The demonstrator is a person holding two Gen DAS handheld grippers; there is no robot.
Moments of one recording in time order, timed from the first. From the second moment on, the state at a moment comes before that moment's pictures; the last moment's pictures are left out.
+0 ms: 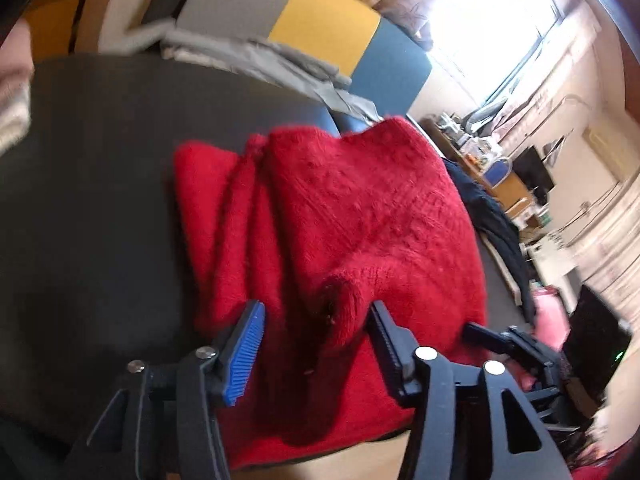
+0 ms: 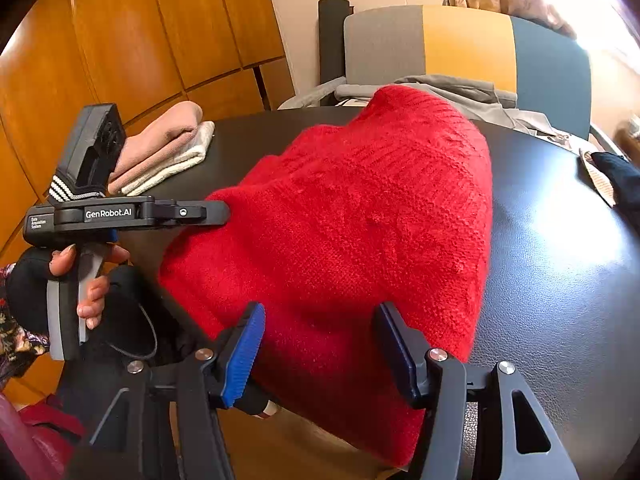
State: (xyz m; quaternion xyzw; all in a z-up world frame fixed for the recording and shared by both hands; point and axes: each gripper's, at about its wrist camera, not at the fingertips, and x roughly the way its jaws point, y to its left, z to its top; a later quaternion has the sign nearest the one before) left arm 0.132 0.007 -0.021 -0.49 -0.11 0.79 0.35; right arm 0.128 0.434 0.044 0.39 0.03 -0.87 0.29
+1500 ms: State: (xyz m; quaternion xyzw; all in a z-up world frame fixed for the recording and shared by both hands) left arm 0.141 -0.029 0.047 -0.43 -0.27 0.75 0.42; right arm 0.154 0.458 0.027 0.39 0.04 -0.88 0.27
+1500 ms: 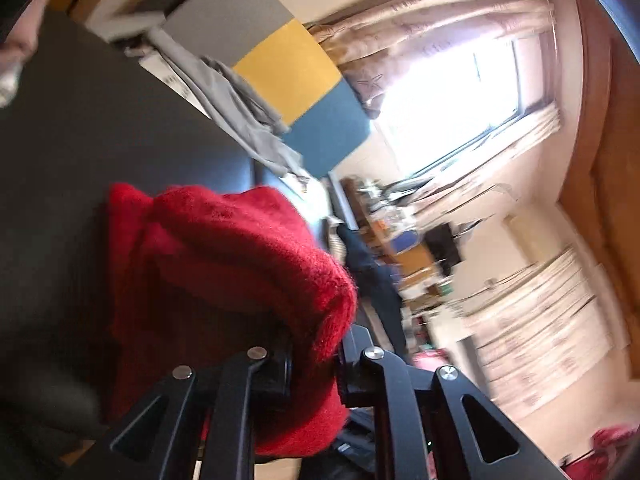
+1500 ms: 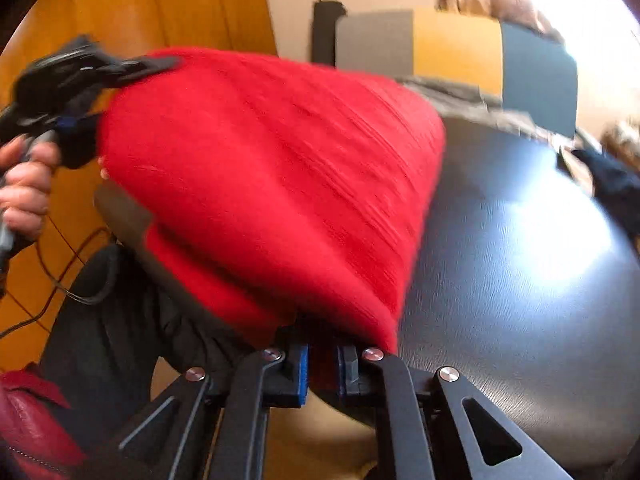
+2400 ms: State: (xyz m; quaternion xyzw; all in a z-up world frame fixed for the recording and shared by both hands) left arm 0.138 -0.052 -0.026 -0.46 -0.18 0.81 0.32; right arm 0.080 0.446 0.107 0.33 0.04 -0.89 0.32
